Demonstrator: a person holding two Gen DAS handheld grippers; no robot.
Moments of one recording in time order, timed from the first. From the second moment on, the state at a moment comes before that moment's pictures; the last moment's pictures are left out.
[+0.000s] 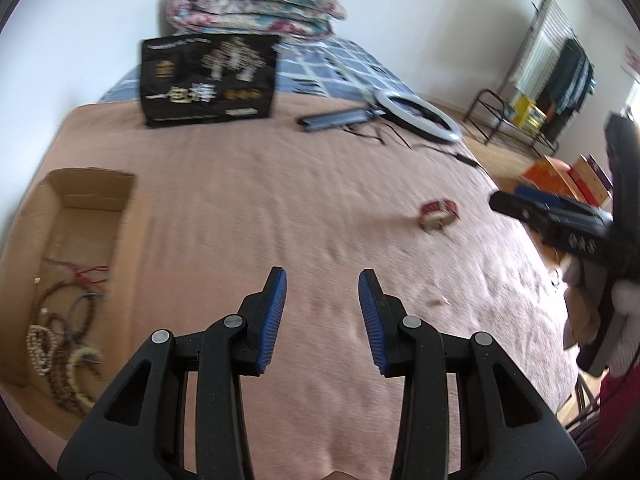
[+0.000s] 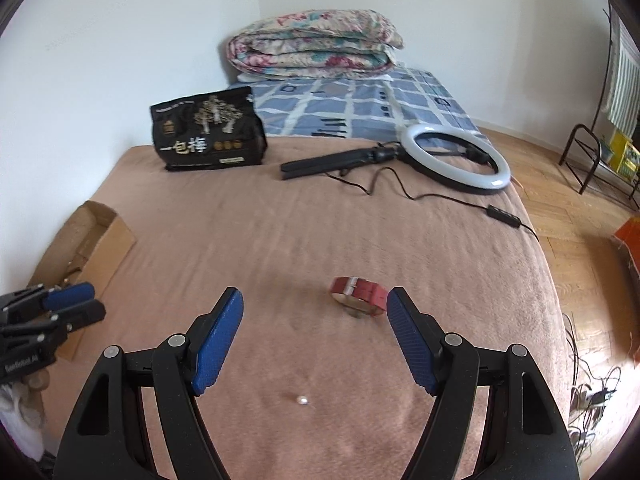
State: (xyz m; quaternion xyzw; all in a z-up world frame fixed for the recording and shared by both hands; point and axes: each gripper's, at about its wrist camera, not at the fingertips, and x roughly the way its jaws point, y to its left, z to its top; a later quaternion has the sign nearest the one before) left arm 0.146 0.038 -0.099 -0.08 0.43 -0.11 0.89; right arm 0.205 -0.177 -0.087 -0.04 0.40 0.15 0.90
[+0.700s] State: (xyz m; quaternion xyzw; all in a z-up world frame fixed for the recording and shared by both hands) left arm 0.155 -0.084 -0.153 -0.02 0.49 -0.23 0.84; right arm 0.258 -0.222 -0.149 -0.03 0.48 0.16 0.86
